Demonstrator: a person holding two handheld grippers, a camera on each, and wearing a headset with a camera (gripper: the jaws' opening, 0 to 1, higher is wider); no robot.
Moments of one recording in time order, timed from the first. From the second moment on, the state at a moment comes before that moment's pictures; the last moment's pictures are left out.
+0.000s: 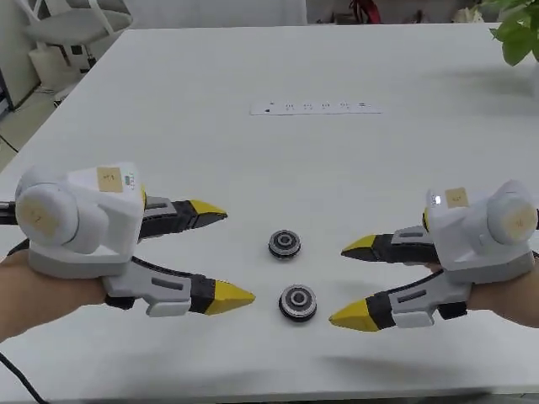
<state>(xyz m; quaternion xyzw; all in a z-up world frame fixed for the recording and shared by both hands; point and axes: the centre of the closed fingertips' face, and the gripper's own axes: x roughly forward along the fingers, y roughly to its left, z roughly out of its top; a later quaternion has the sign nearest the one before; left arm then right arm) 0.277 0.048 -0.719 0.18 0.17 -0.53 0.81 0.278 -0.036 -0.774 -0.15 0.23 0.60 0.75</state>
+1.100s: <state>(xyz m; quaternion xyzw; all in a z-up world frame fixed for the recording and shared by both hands) 0.272 0.020 -0.765 0.18 0.22 -0.58 0.76 0.274 -0.020 -0.799 -0.15 0.26 0.63 0.71</state>
